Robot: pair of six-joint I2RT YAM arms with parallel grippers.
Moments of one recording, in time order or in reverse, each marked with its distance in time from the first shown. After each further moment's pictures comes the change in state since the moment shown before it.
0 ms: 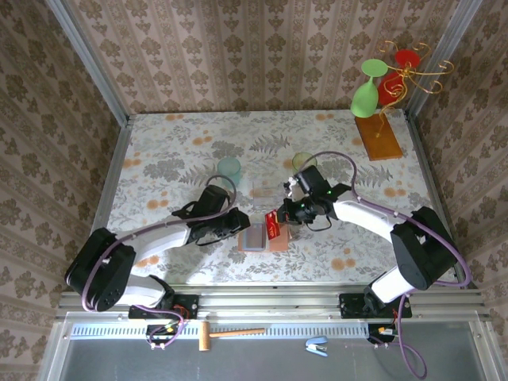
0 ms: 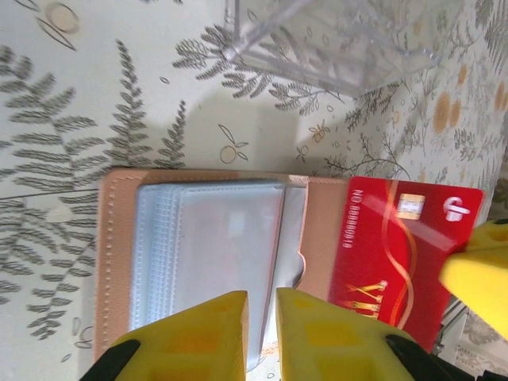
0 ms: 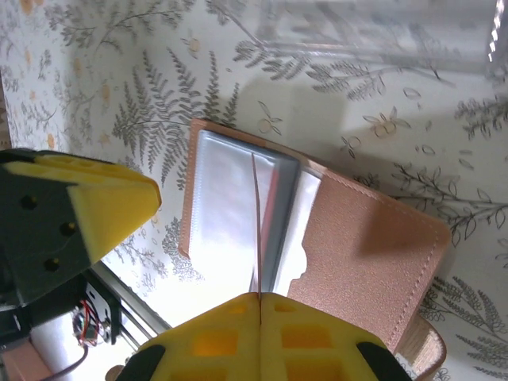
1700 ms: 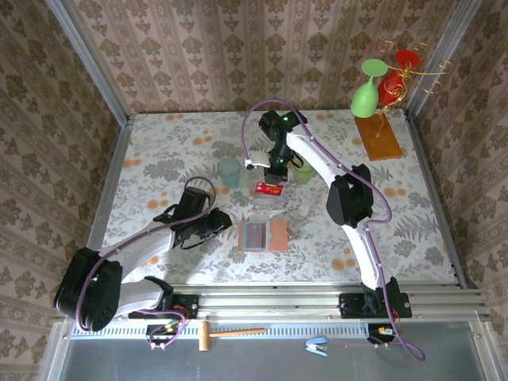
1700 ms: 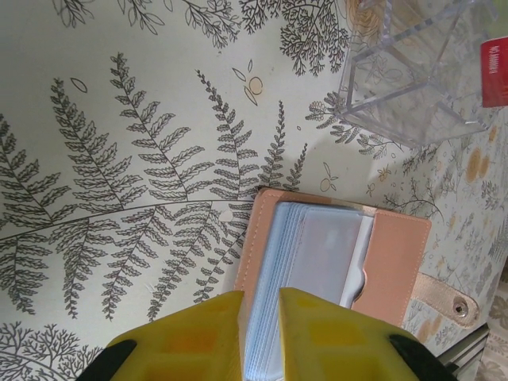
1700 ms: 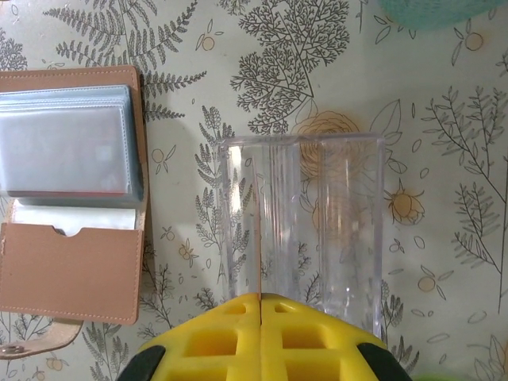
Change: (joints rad) left arm 0.153 -0.133 -0.074 -0.114 -0.008 0.053; right arm -0.036 0.827 1.389 -1.044 0.186 -1.534
